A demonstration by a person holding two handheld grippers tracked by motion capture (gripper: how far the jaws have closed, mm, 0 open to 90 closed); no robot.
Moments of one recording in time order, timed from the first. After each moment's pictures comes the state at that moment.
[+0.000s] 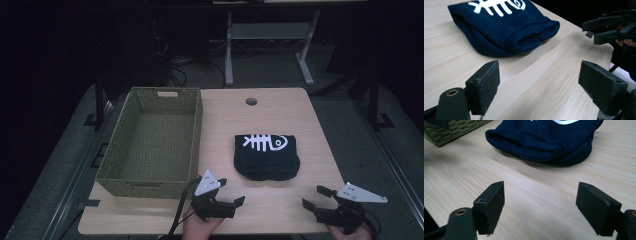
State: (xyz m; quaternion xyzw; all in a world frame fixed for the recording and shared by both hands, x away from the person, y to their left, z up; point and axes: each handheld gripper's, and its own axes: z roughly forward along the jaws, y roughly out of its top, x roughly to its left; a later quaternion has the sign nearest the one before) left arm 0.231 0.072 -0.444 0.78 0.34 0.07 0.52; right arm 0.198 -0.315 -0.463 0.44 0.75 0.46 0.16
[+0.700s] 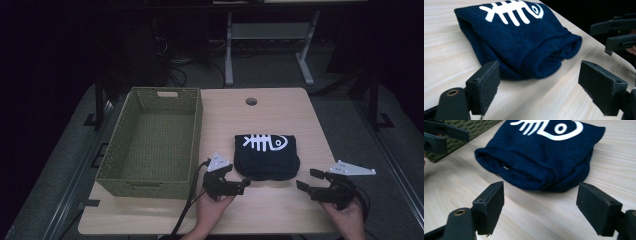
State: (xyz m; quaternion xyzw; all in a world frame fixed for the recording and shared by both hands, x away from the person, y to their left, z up) left arm 0.288 0.045 -0.450 0.77 0.39 0.06 0.51; right arm 0.253 -0.311 -0.449 0.45 0.76 0.46 0.12
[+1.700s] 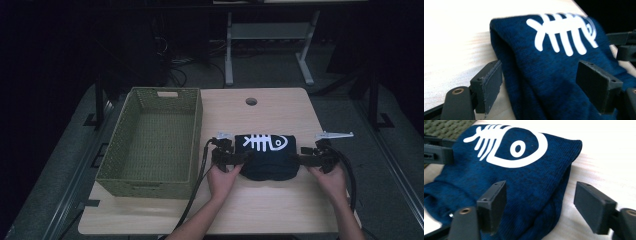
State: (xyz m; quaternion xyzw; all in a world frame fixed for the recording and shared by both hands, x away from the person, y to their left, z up) left arm 0.372 0.020 -0.468 0.74 0.50 0.03 0.45; right arm 0.356 -0.311 -0.458 0.51 0.75 0.42 0.07
